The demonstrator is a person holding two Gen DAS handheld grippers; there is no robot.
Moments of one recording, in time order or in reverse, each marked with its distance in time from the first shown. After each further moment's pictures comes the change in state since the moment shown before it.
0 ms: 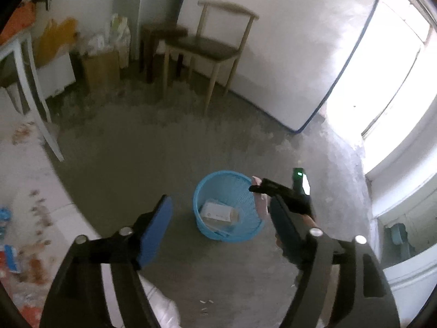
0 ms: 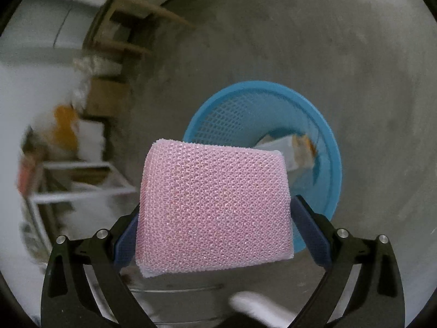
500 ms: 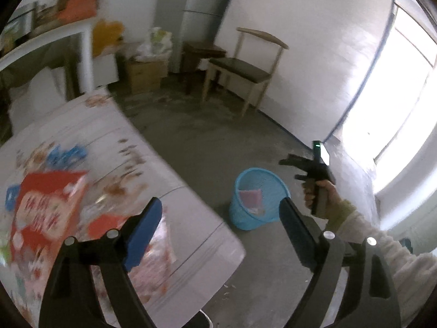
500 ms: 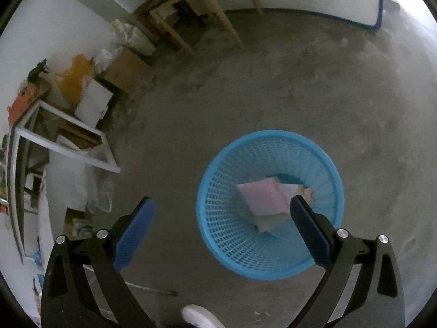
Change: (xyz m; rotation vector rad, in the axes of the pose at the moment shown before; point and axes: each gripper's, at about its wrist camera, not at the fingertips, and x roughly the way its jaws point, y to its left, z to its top) left arm -0.135 0.085 -0.121 -0.132 -0.115 0.107; right arm -0.035 0.070 -0.009 -0.340 -0.123 -0.066
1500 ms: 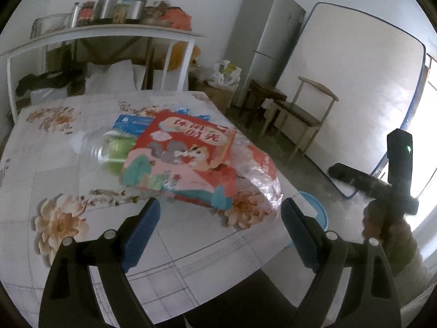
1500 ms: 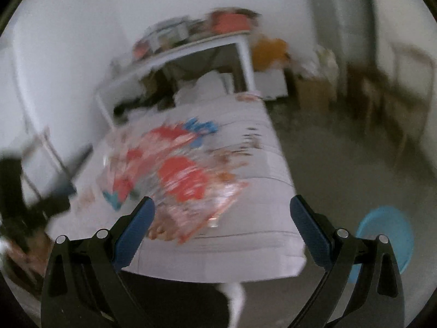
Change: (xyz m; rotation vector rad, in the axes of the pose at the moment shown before) left arm -0.116 0.118 -0.151 -0.219 -0.241 0.191; right arm -0.168 0.282 -0.287 -0.970 -0.177 0.370
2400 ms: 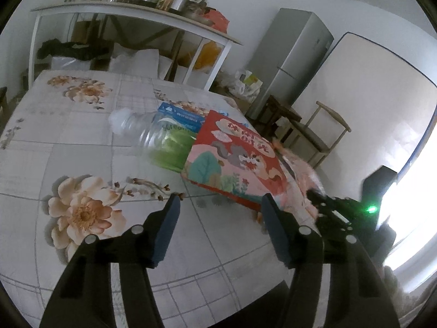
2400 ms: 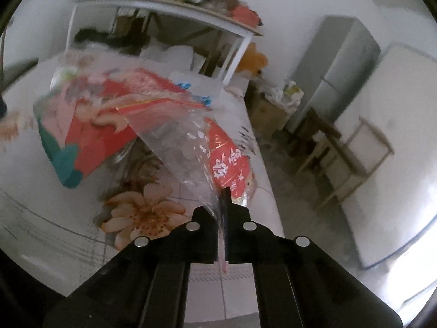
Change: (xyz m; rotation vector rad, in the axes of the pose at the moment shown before) left arm -0.004 0.077 -0.009 -0.194 -0.038 -0.015; right arm 0.088 0.092 -0.018 -0.304 0.051 -0.474
